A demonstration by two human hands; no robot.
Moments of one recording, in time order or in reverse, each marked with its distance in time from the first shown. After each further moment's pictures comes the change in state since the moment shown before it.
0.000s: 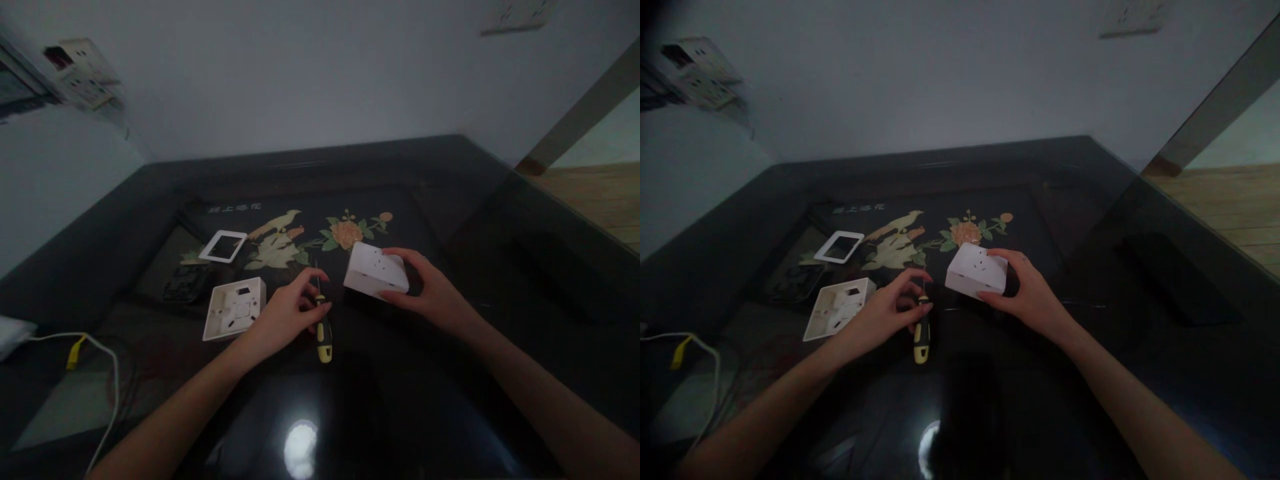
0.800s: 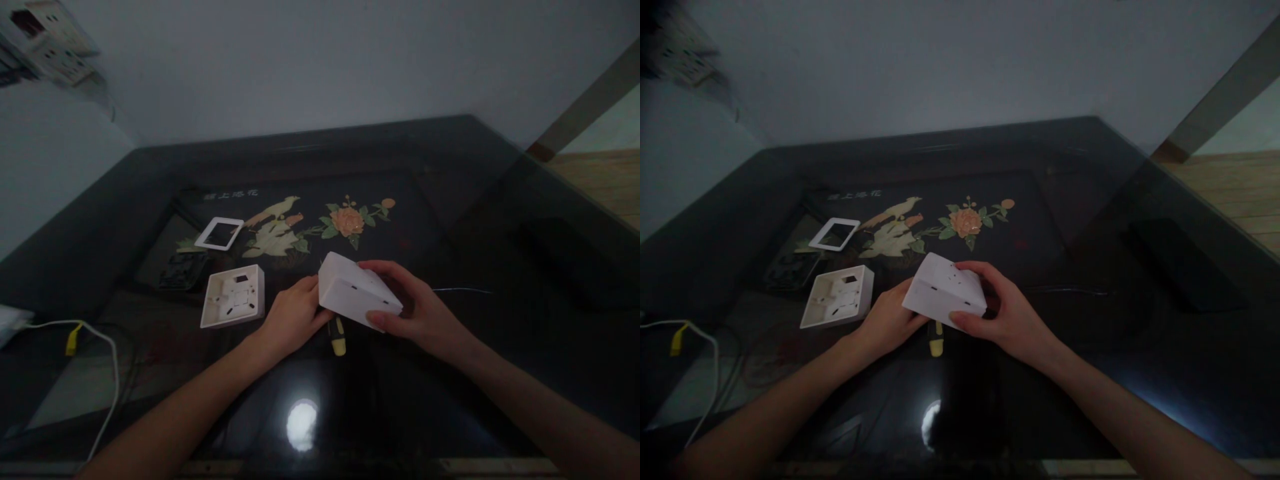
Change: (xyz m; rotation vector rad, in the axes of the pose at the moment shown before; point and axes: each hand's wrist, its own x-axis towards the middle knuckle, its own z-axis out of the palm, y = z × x) left_hand -0.004 -0.013 0.018 0.663 0.020 0.210; right_hand -0.027 -0.046 0.027 0.614 -0.196 0.209
